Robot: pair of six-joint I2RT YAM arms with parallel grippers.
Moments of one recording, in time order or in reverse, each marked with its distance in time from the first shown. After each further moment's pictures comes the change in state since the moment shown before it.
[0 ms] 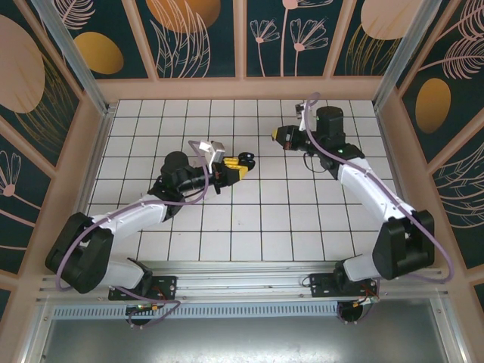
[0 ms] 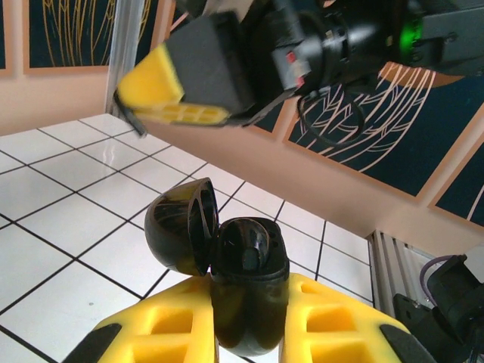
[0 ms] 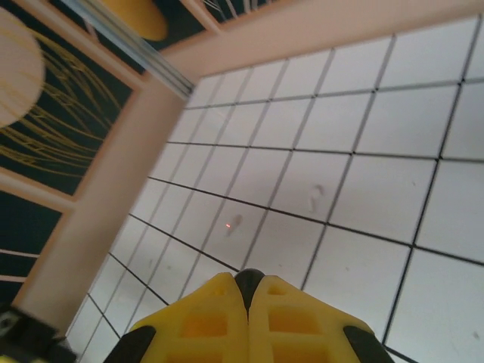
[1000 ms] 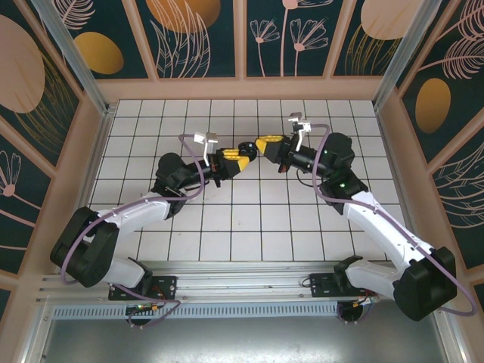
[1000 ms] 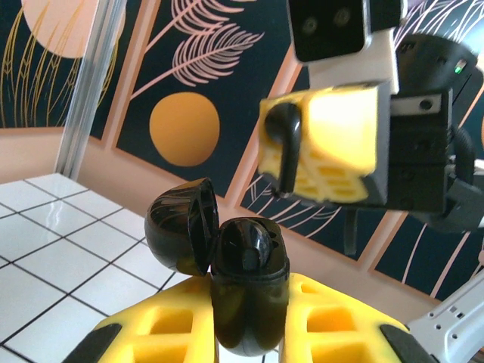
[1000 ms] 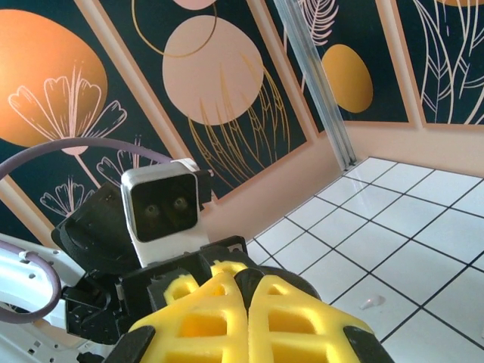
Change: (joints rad) left arm 0.000 0.044 0.012 0.326 0.037 -0.271; right arm 0.175 -0.265 -0.264 0.488 -0.134 0.013
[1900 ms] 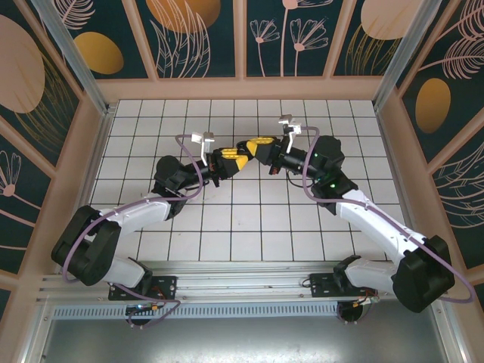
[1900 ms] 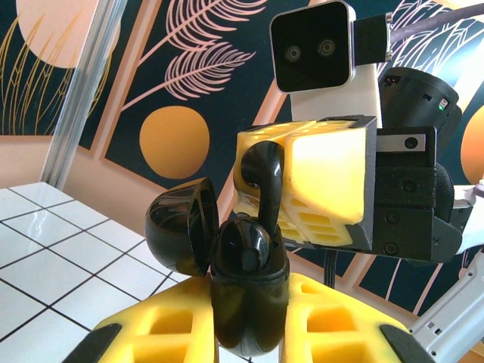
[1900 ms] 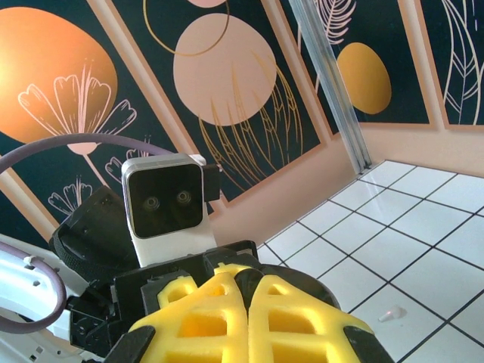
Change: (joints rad) left arm 0.000 0.012 -0.017 0.085 -0.005 -0.076; right arm 0.071 0.058 -0.009 0.087 0.046 0.011
